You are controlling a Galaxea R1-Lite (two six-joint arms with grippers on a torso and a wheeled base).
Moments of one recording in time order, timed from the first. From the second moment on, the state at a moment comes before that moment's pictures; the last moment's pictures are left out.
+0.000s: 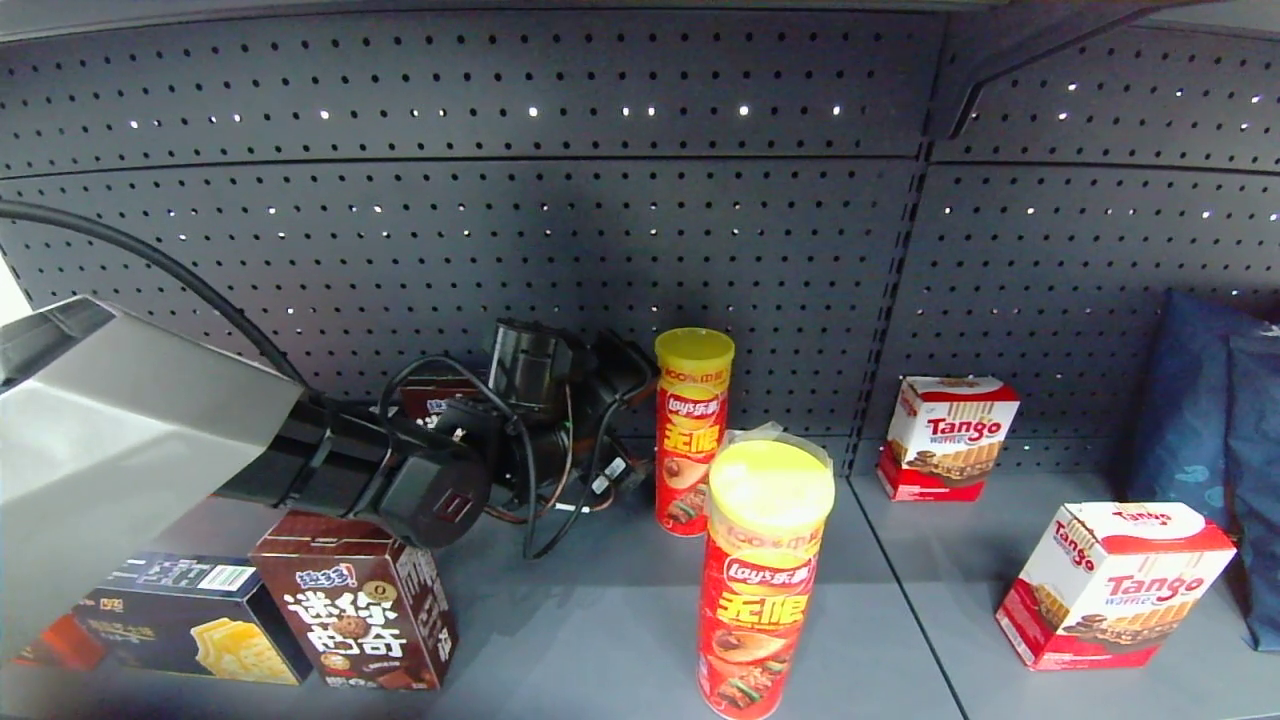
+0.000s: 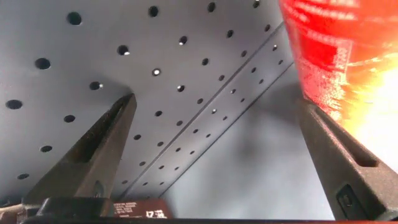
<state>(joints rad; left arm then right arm) -0.50 2.08 -1.17 -0.47 0.10 0.50 0.00 0.00 0.00 0.00 -0.01 0.00</state>
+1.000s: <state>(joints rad) -0.43 1.78 -1.09 -0.47 0.16 0.32 0.00 0.00 0.00 0.00 -0.01 0.00</state>
